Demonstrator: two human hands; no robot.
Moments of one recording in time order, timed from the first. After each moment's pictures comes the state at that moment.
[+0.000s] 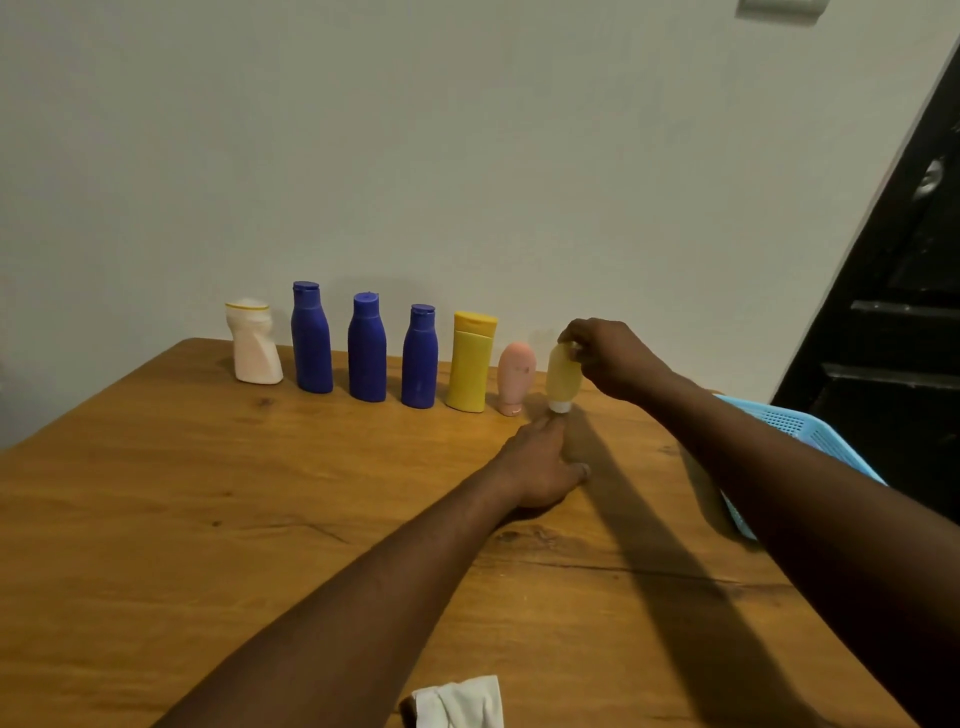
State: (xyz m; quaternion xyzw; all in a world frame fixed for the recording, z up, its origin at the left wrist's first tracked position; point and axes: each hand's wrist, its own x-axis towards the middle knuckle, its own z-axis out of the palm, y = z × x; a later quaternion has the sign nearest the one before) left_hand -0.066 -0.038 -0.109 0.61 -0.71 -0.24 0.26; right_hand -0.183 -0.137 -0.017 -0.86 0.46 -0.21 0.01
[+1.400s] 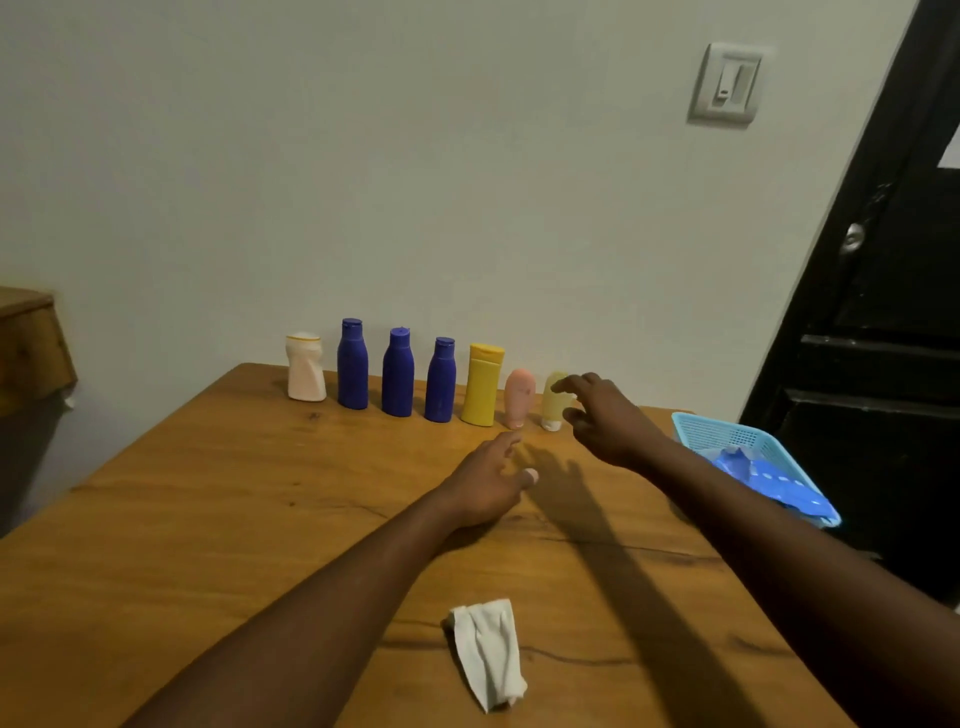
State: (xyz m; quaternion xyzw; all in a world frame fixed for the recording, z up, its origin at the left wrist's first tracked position) left_hand -0.024 0.077 -0.072 0.60 -0.63 -0.35 0.37; right_hand -0.200 -0.017 -0.012 -0.87 0.44 -0.22 0.05
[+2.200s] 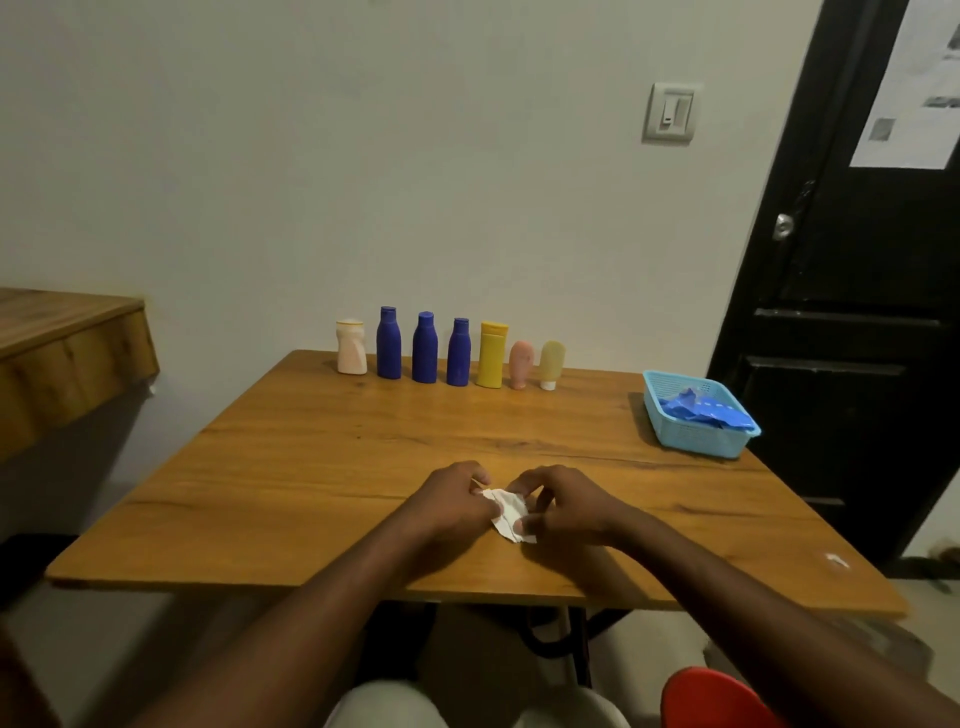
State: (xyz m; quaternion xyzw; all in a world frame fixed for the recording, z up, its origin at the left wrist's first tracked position) left_hand -0.028 0.276 -0.067 0.69 -0.57 -0.33 0.30; right_hand -0.212 0.200 -0.067 -0.87 0.39 -0.11 0.27
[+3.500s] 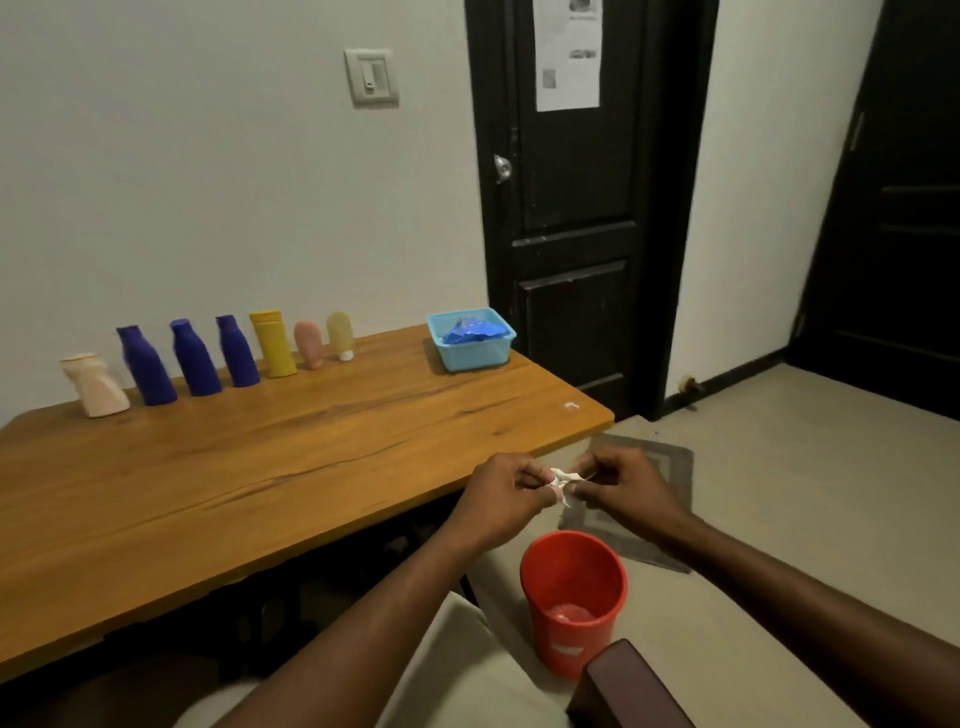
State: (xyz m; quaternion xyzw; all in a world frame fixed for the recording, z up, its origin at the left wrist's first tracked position) left_hand -0.286 0.326 -0.113 0.45 -0.73 -0.40 0.32; right_hand -0.480 0.362 -0.121 -0.66 0.53 -0.45 0.27
